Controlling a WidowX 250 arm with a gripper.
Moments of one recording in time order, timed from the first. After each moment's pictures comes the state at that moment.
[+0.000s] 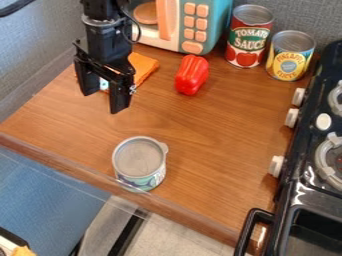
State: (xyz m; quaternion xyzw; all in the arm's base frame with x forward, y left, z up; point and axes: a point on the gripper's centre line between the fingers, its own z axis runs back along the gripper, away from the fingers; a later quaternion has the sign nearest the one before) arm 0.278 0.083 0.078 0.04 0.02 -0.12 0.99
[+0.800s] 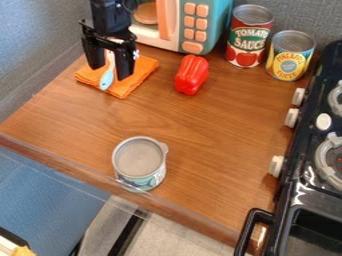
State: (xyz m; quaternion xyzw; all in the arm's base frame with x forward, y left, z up) arm 0.343 0.126 0.070 -0.01 0.02 -0.07 1.00
